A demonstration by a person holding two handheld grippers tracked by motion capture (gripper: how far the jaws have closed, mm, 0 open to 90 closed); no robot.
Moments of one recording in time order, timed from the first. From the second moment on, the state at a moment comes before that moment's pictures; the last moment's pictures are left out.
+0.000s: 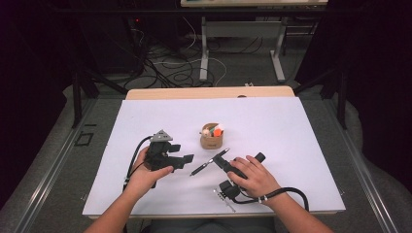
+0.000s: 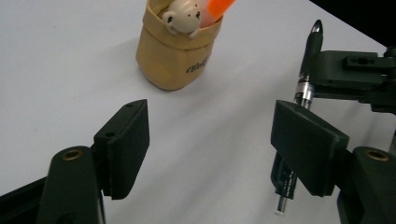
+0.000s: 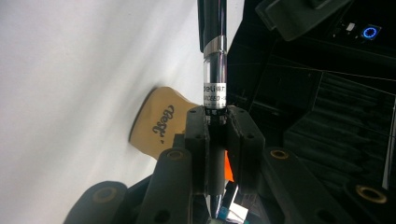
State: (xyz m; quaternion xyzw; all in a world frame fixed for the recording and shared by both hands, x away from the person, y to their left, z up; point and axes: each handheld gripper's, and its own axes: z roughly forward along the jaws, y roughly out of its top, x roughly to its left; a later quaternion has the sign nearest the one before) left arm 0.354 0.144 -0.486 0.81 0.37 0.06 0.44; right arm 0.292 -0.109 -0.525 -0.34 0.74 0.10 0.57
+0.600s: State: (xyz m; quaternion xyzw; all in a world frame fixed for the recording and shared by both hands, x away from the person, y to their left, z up) left arm 0.355 0.114 -0.467 0.89 0.31 0.02 0.33; right arm 0.288 -0.103 -0.530 -0.38 0.73 0.10 0.56
